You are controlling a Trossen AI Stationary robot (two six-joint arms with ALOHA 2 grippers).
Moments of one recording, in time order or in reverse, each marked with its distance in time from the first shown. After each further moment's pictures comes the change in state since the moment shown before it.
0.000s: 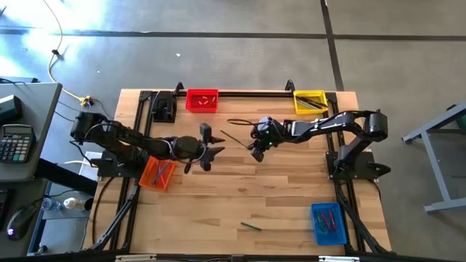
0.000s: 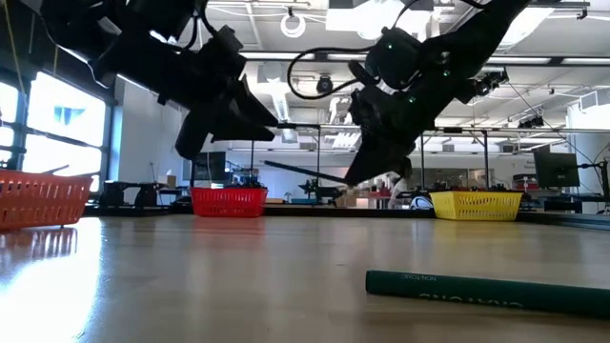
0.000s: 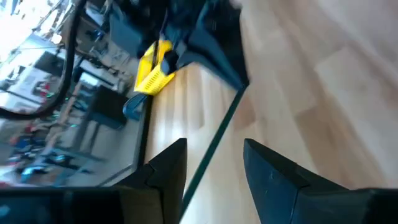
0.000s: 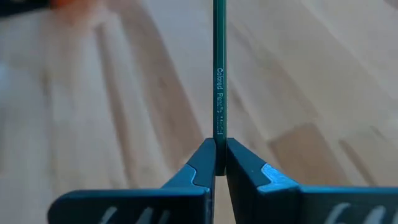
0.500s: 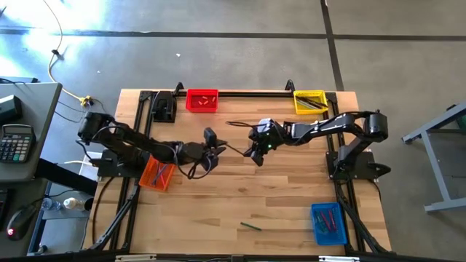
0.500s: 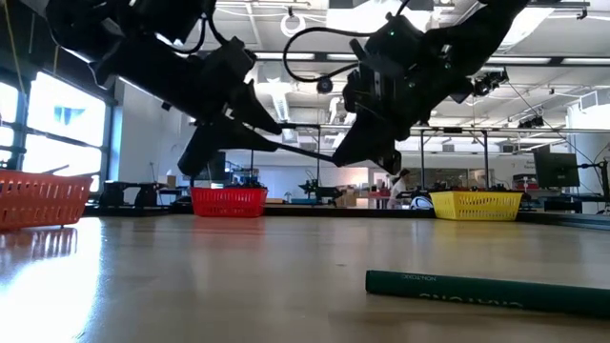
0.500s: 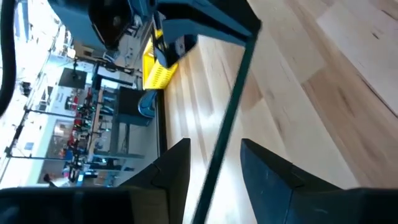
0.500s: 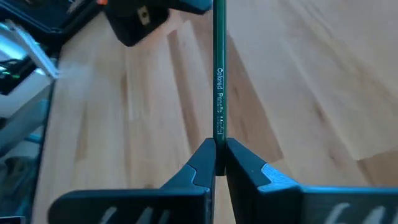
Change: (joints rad) left arm -0.057 0.091 0.040 -0.006 -0.153 0.212; right arm 0.036 -0.001 0.001 0.105 -0.164 0.054
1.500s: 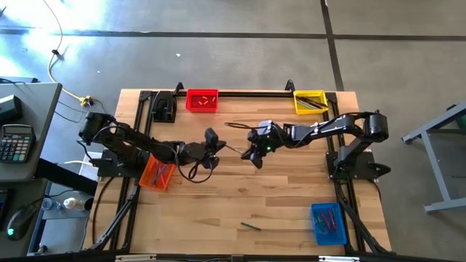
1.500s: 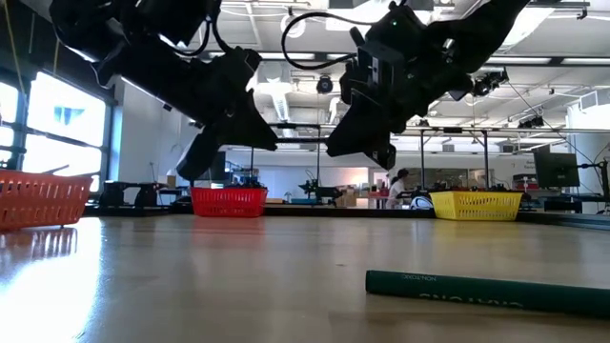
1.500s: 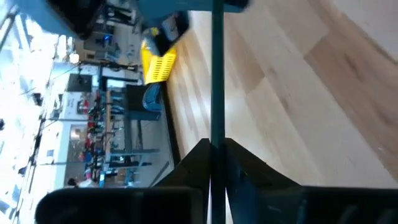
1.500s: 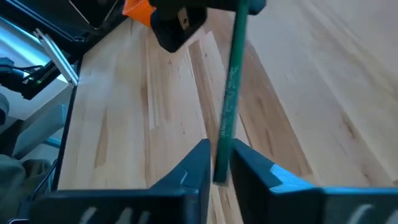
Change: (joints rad) left arm 0.003 0.013 0.022 -0.045 -0.048 0.119; right arm 0.041 0.000 0.000 0.066 -0.004 0.030
